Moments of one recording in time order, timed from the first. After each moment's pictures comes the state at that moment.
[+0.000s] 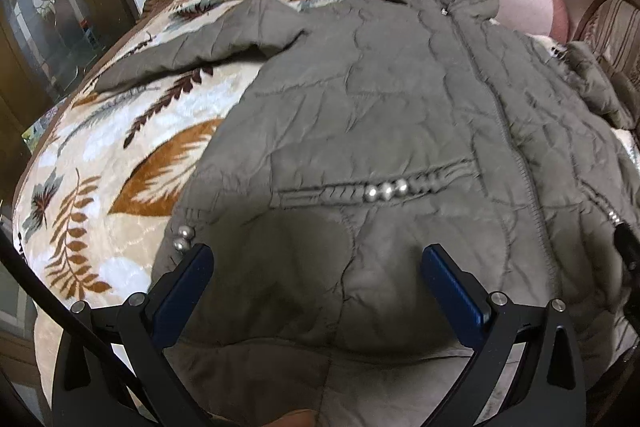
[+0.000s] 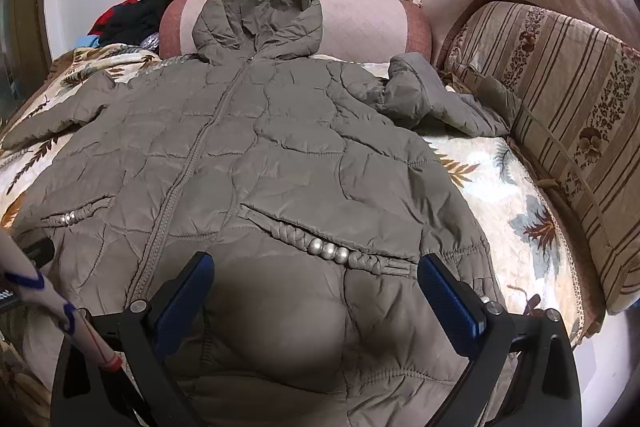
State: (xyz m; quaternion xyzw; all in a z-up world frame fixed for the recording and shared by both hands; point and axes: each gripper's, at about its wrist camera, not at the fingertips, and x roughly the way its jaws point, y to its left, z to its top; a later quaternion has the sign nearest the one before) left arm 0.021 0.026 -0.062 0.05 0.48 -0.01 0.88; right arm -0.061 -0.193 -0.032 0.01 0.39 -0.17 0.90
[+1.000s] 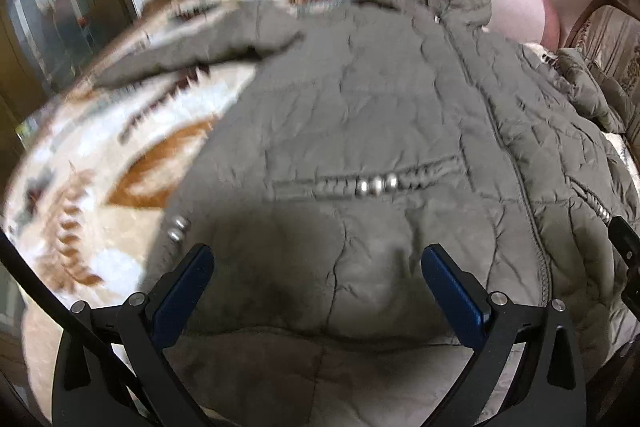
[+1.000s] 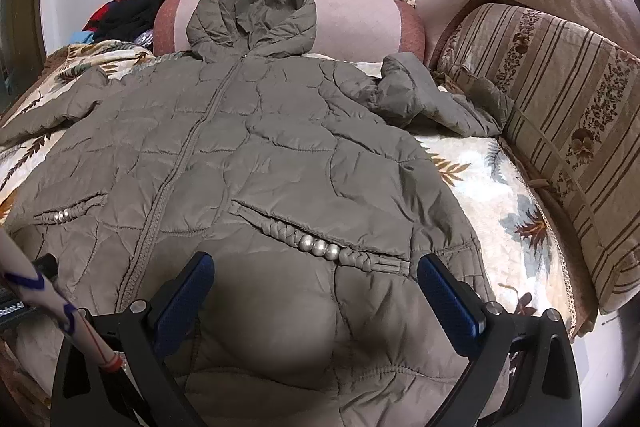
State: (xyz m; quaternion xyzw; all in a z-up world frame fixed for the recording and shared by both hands) left arm 0.001 0.026 -0.053 0.05 0.44 -0.01 0.89; right arm -0.064 -0.194 -0.028 0.01 0.39 -0.18 0.90
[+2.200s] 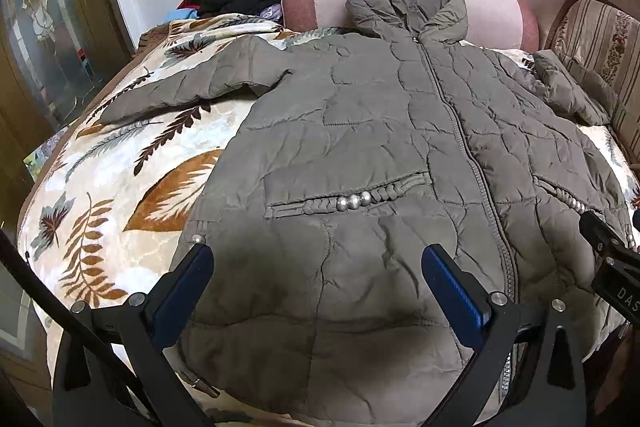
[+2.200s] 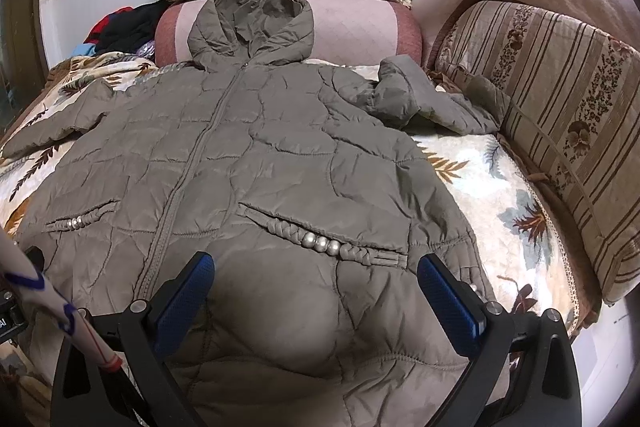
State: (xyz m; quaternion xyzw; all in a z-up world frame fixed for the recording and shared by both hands) left arm -0.018 0.020 -0.029 0.07 0.42 -0.04 0.90; right arm -0.072 -0.194 -0.022 0.03 0.39 -0.18 0.90
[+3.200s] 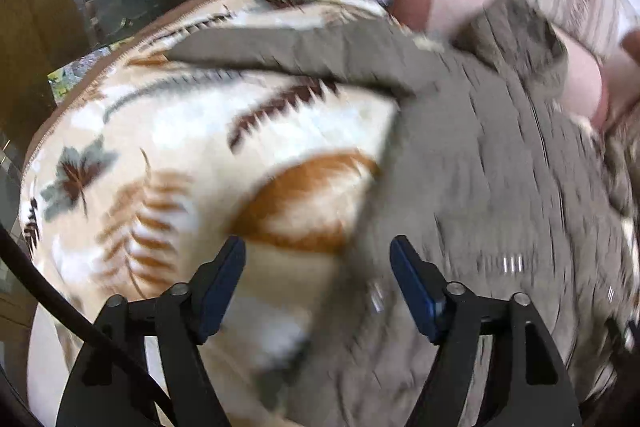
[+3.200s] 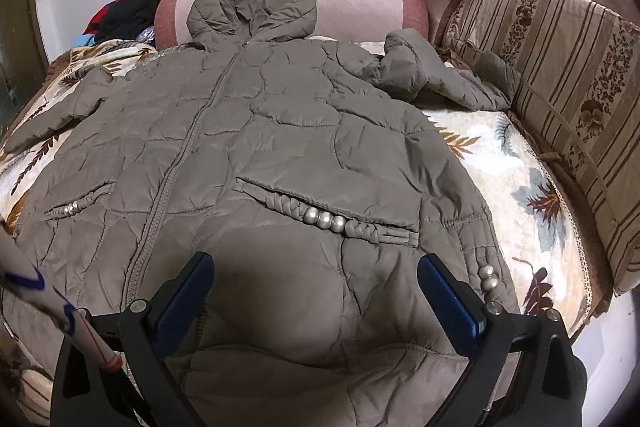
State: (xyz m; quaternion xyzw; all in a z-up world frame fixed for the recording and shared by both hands) left arm 0.045 0.179 -0.016 -0.06 0.46 0.05 0.89; right arm -0.069 -0.199 -0.037 0.05 0.41 -0.16 0.89
